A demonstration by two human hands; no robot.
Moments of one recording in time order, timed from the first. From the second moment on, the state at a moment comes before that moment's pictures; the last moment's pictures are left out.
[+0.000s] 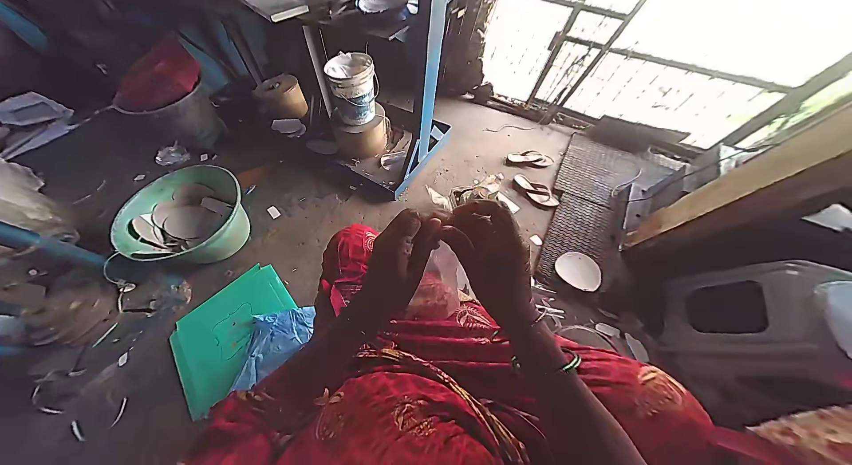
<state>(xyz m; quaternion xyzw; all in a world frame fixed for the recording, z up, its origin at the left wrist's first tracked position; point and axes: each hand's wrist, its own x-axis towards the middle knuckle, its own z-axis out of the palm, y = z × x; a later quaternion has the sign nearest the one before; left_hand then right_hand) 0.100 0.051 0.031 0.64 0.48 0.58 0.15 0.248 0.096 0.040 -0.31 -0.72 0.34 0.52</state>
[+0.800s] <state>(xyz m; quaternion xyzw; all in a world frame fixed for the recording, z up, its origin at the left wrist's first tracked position) 0.086 0.042 0.028 0.38 0.33 0.65 0.58 0.248 0.104 0.026 -0.23 -0.65 0.51 0.52</state>
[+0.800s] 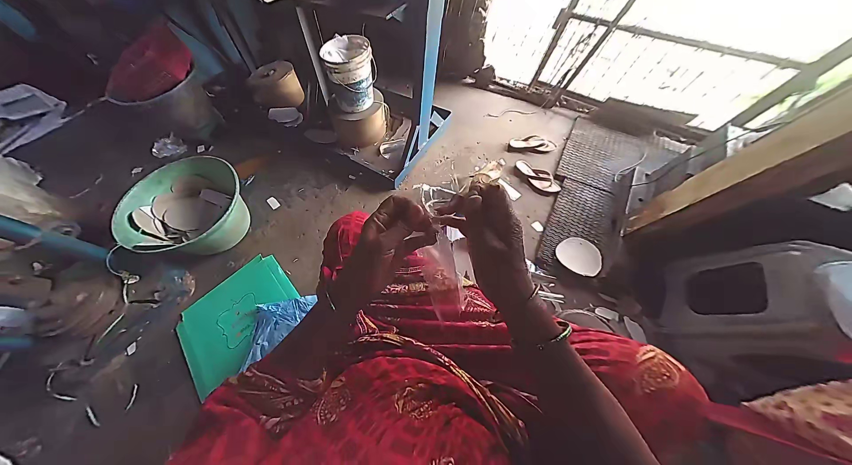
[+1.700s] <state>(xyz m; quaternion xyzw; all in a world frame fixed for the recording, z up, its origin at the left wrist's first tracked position) -0.131 -0.059 -0.060 0.25 0.61 0.69 0.30 0.233 0.149 -0.097 -0.35 -0.52 0.75 0.20</state>
